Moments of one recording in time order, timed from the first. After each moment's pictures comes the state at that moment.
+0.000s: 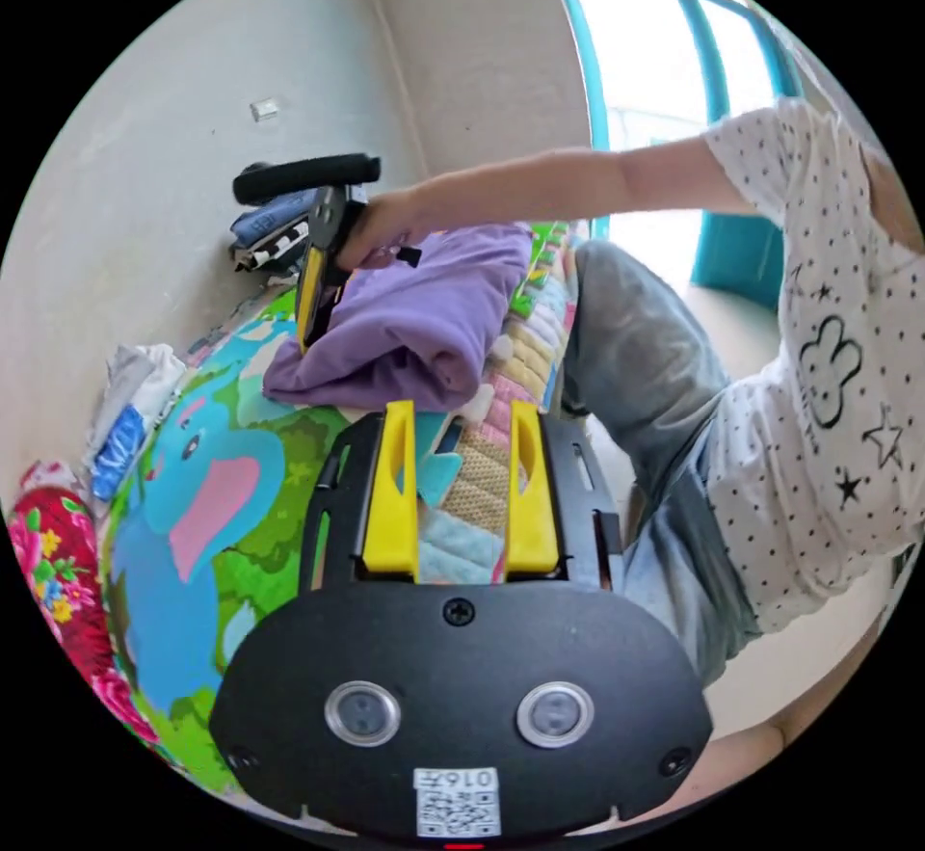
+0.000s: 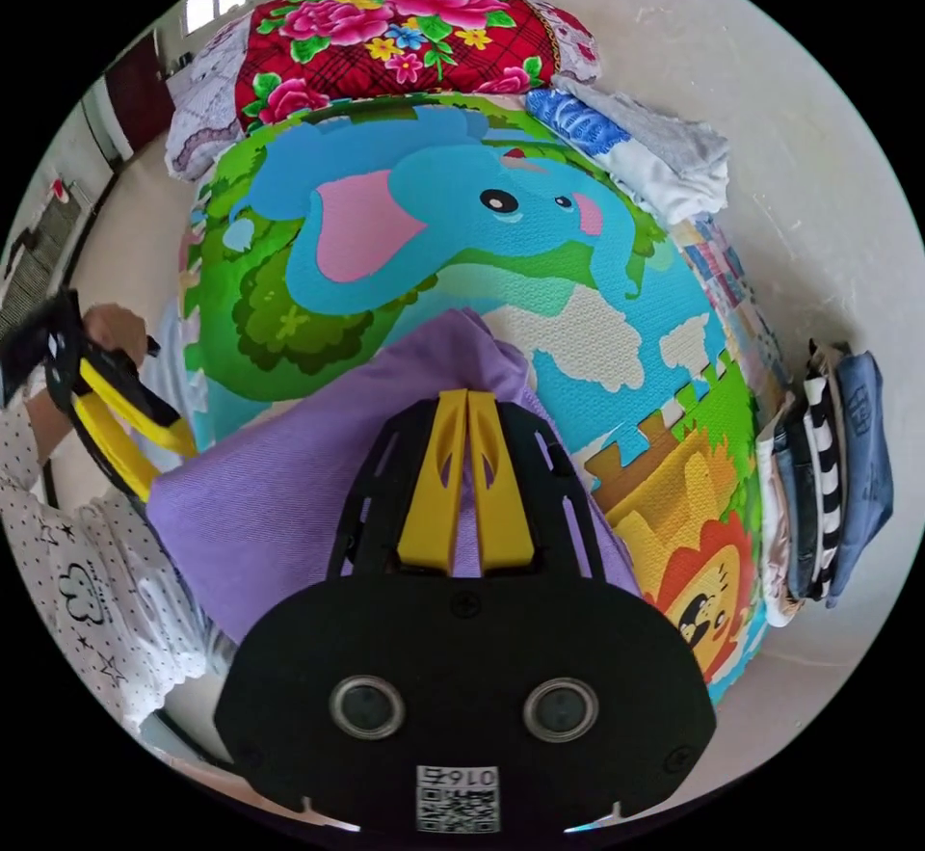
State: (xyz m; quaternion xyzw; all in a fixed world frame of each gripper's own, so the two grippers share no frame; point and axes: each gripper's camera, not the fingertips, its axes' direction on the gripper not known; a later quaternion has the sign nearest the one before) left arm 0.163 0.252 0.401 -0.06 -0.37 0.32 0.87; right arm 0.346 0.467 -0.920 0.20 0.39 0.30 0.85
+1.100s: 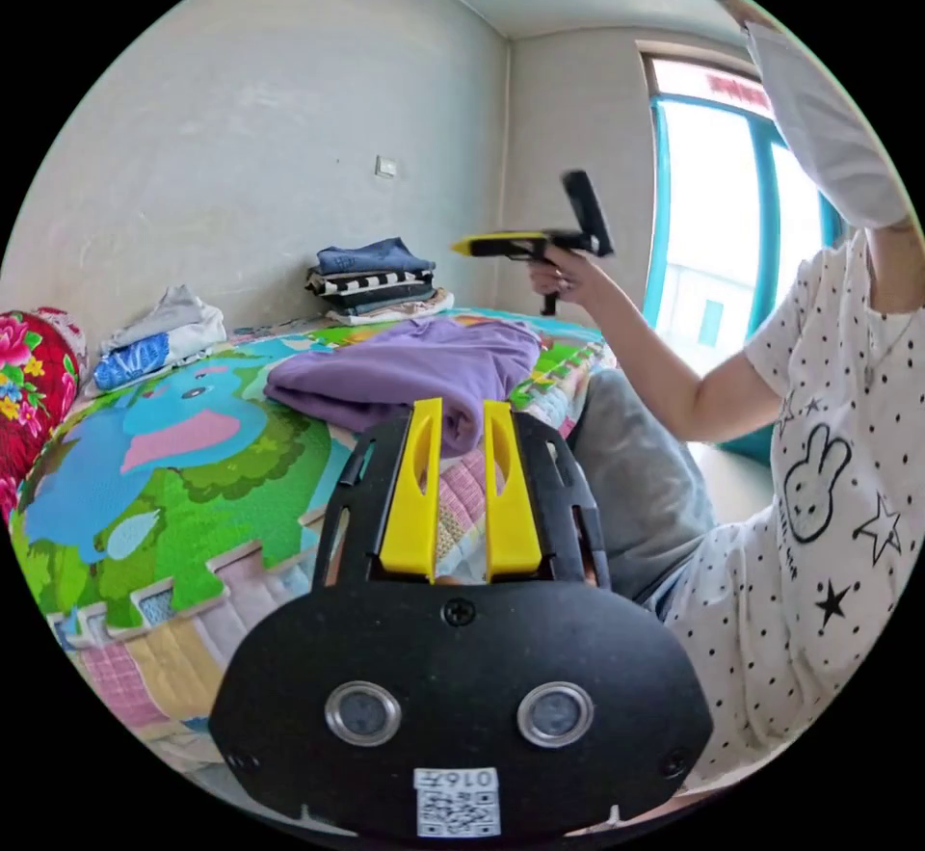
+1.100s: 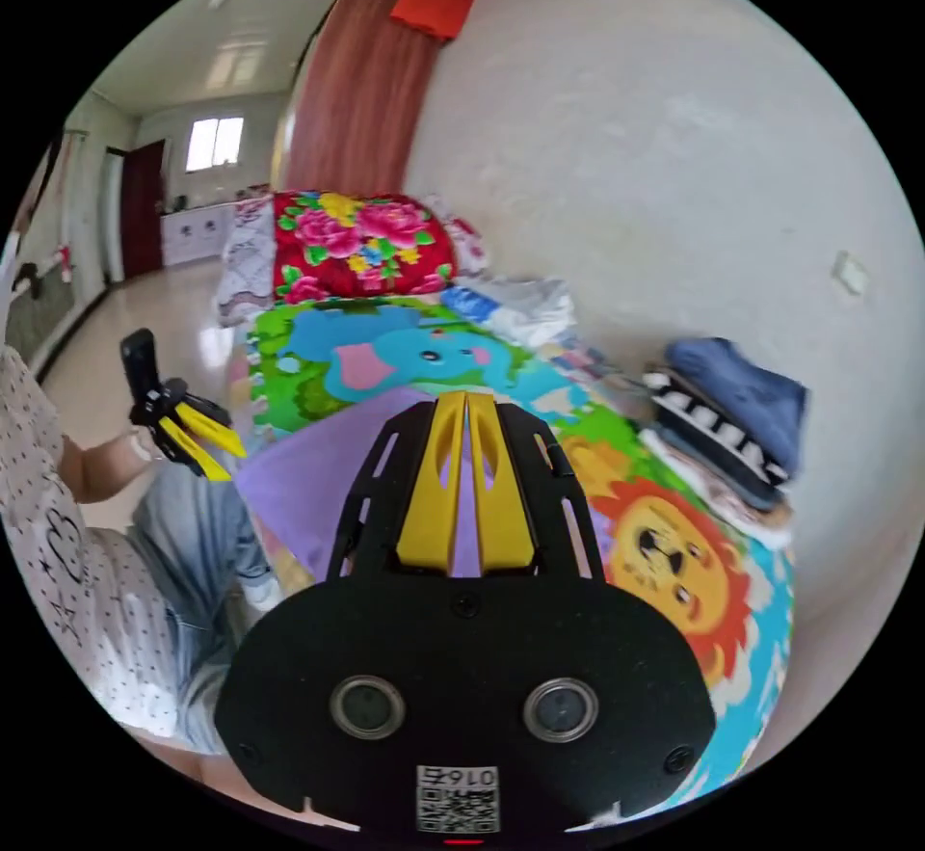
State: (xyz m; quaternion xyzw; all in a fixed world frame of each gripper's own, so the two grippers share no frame) left arm 0.186 0.357 0.394 0.16 -0.37 0.24 0.89; right arm 0.011 0.657 -0.653 0.47 0.53 0.28 0.65
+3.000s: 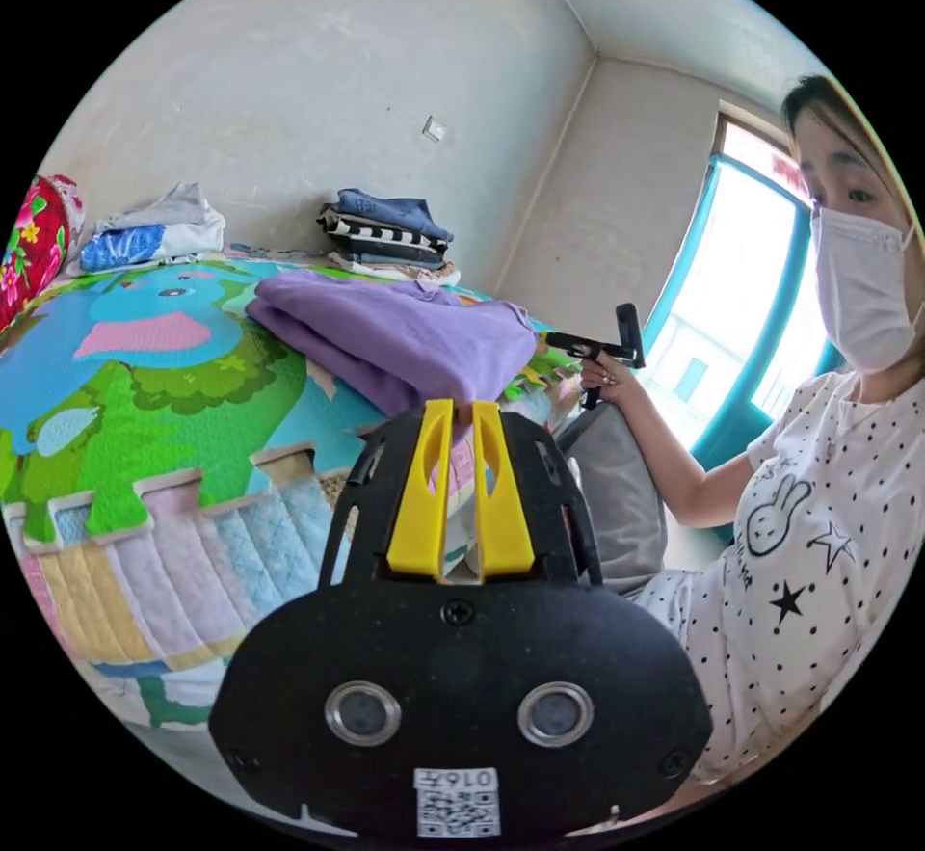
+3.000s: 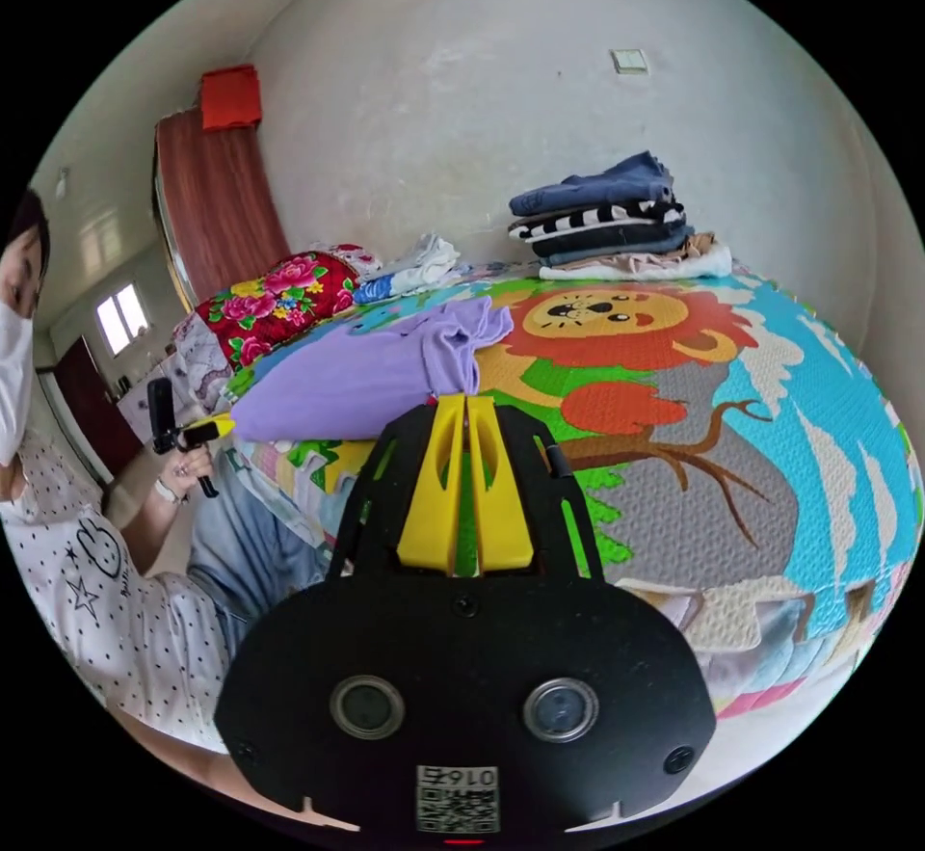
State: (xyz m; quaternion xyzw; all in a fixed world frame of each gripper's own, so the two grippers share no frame) left arm 0.153 0.332 0.368 0.17 -0.29 0.12 0.93; right arm -0.042 0.847 -0.183 0.61 0.34 0.41 0.58
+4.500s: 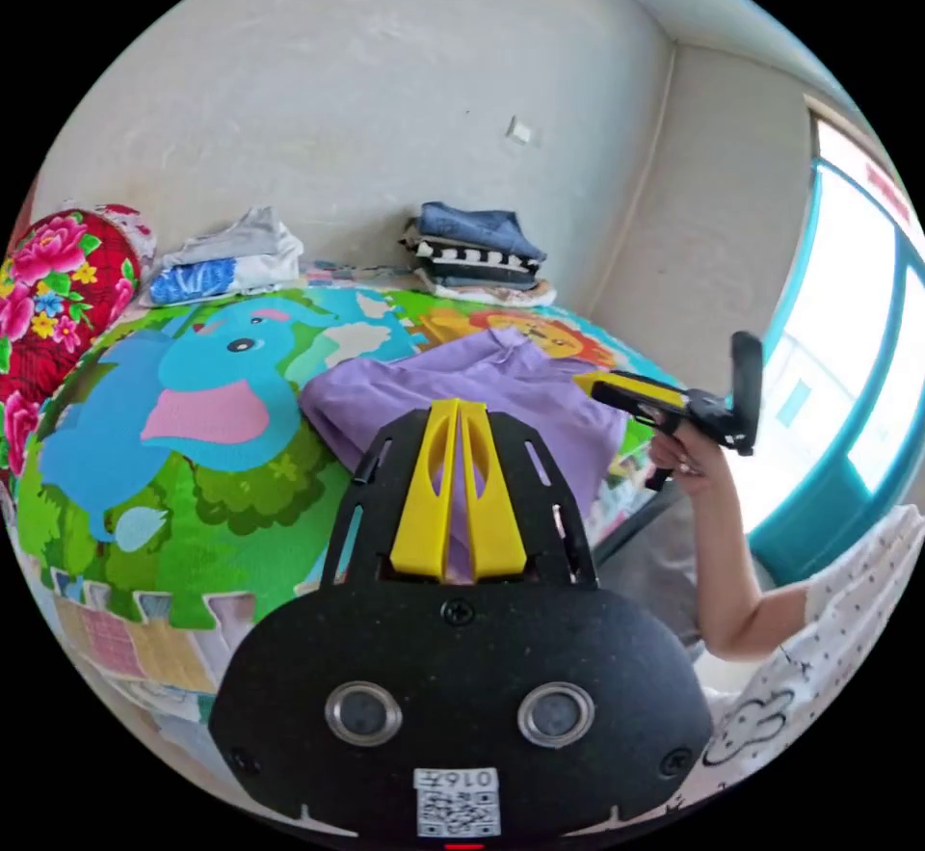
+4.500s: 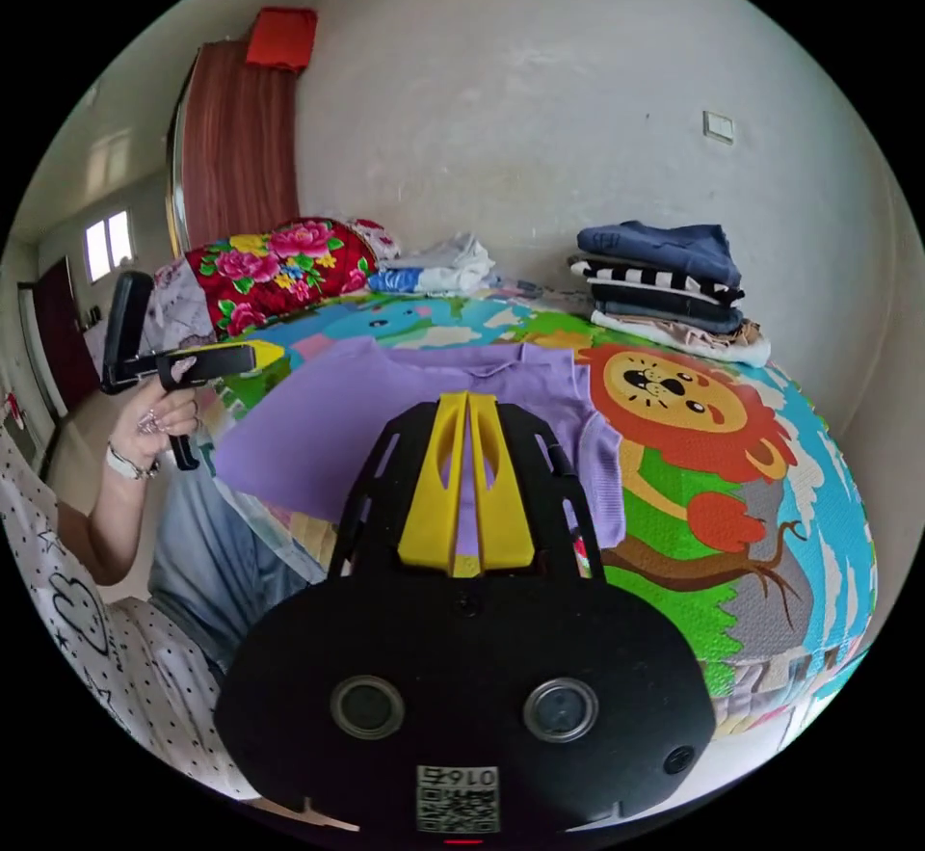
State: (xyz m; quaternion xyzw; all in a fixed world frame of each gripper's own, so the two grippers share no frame) left arm 0.179 0.189 0.430 0.17 -0.49 0.04 0.85; right arm -0.042 0.656 -0.377 0.53 0.45 0.41 0.59
